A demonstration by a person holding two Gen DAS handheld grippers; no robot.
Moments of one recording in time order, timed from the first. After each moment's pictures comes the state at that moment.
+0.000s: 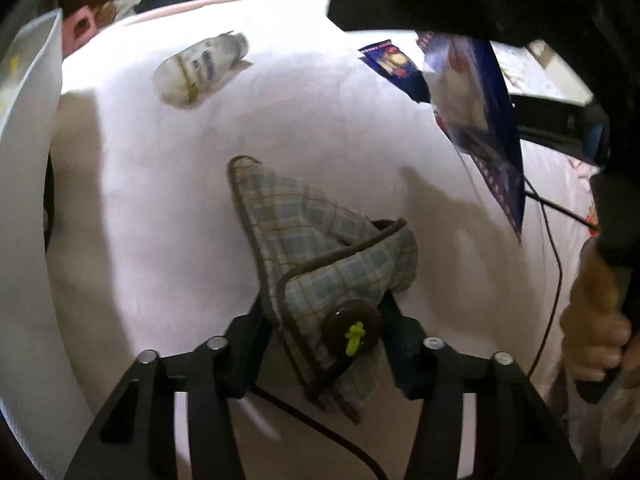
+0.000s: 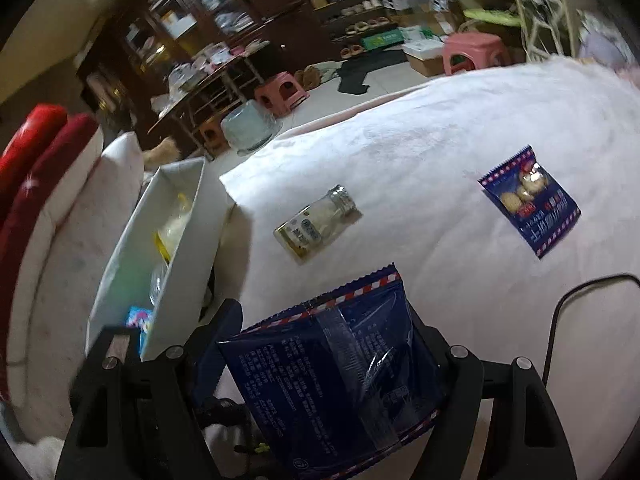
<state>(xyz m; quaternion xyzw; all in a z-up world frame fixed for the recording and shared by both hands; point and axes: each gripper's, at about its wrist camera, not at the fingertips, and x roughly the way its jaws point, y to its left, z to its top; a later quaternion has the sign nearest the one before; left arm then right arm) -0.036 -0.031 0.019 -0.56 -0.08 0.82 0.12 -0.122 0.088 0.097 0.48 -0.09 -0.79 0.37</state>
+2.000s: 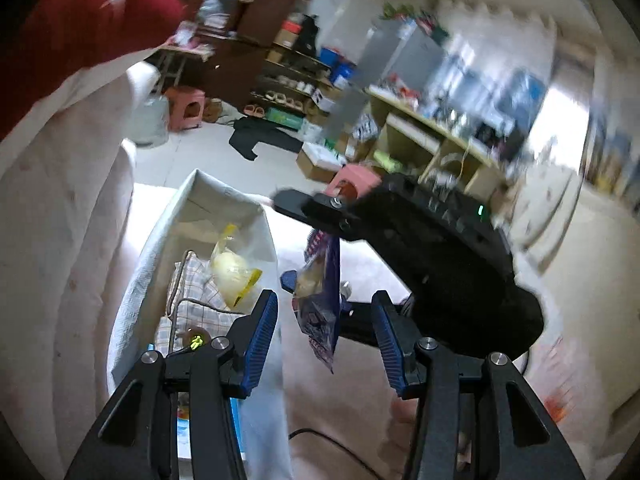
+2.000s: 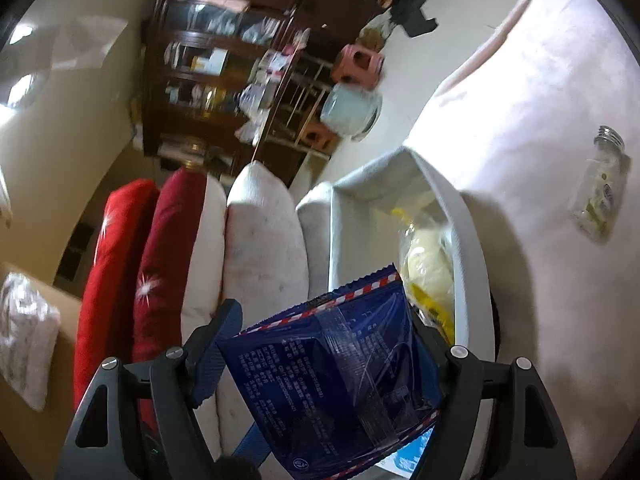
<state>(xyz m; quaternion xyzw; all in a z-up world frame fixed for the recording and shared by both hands) 0.065 -0.161 0.190 -0.29 -0.21 0.93 -0.02 -0.101 -0.065 0.139 0.53 -0.32 -0.61 0.49</state>
